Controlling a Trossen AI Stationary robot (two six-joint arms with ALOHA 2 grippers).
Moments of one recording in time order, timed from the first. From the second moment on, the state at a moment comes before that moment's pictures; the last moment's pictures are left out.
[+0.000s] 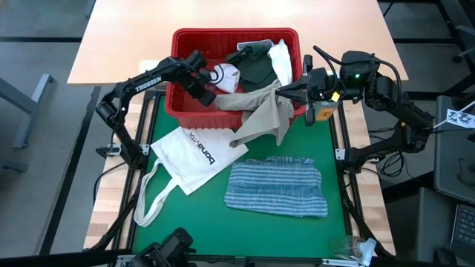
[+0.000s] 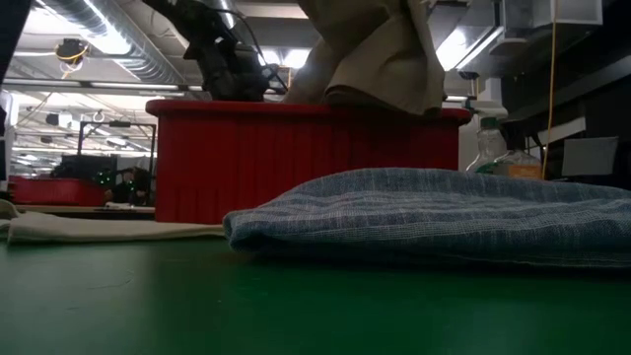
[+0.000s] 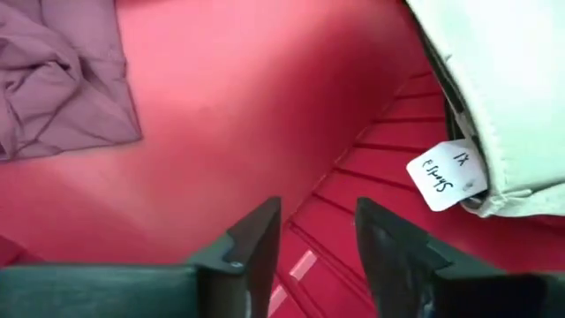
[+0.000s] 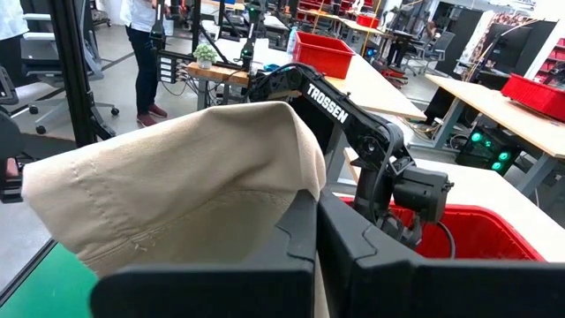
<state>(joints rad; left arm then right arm) 0.83 1.71 1.48 -1.01 0.31 -0.10 -0.23 1.30 1.80 -0.64 -0.23 -0.24</state>
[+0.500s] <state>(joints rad) 0.88 1.71 1.48 -1.02 0.56 -0.12 -0.23 1.30 1.80 -0.64 -0.23 -0.24</state>
